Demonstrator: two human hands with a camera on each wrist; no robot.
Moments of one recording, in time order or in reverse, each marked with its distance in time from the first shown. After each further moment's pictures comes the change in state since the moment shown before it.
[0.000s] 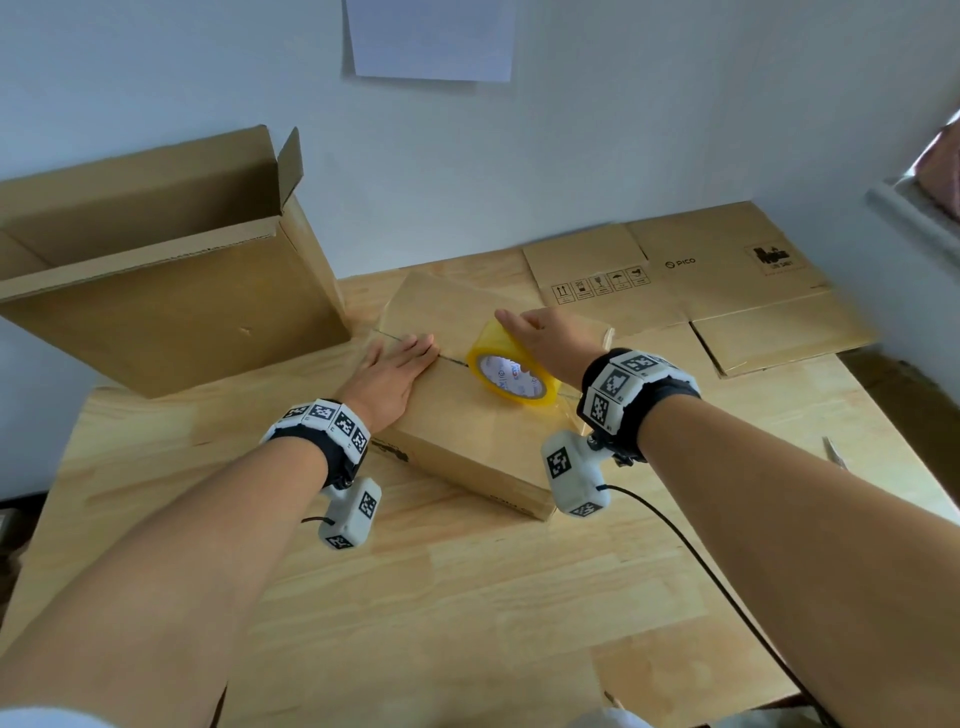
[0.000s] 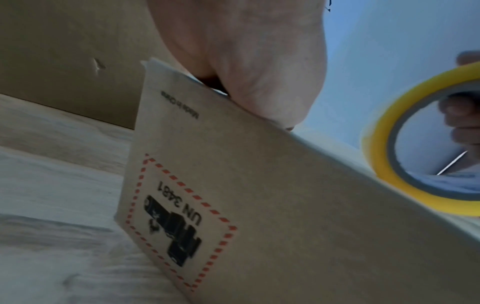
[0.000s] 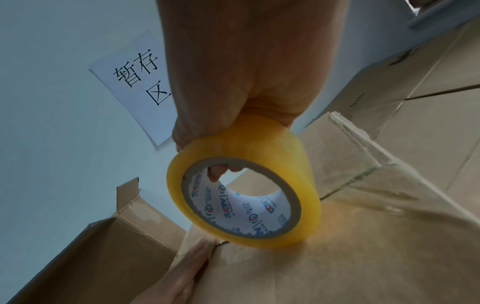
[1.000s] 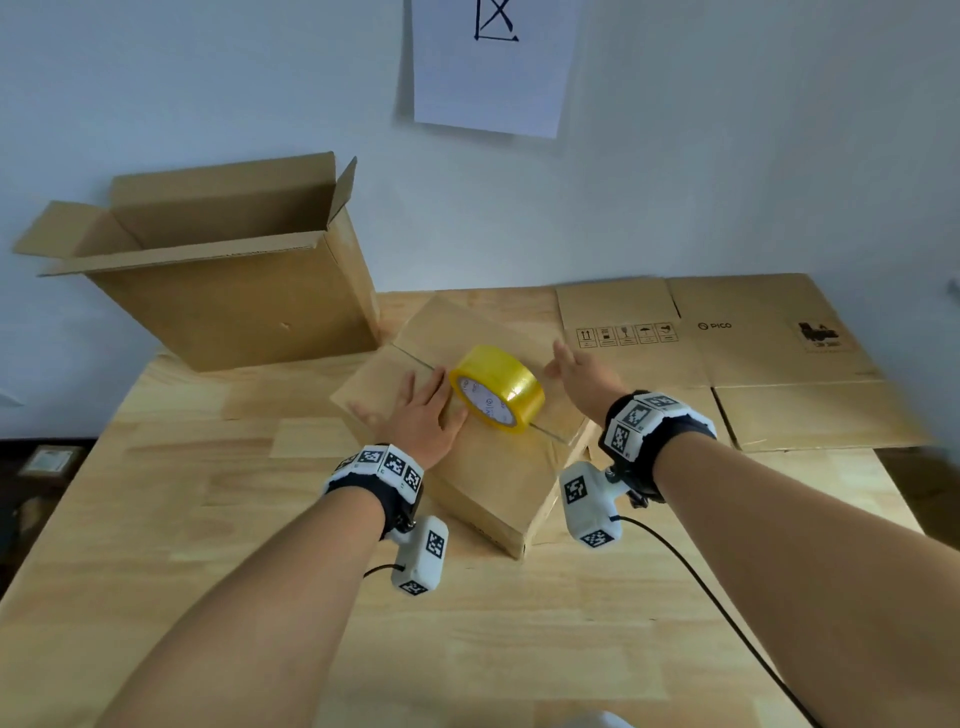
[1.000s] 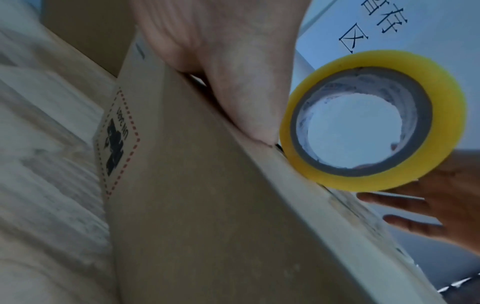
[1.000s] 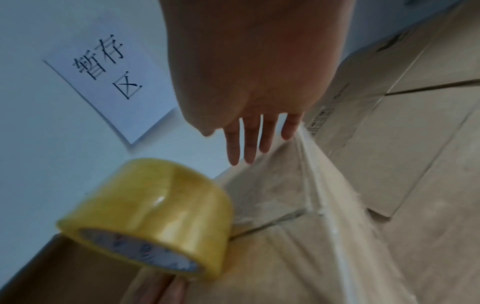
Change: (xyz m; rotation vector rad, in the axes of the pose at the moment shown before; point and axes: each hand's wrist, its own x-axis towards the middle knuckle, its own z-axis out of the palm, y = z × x) left_hand -0.003 0.093 0.009 -0.221 0.019 -0.570; right_hand 0.031 0.056 -0.021 0.034 -0.097 0.036
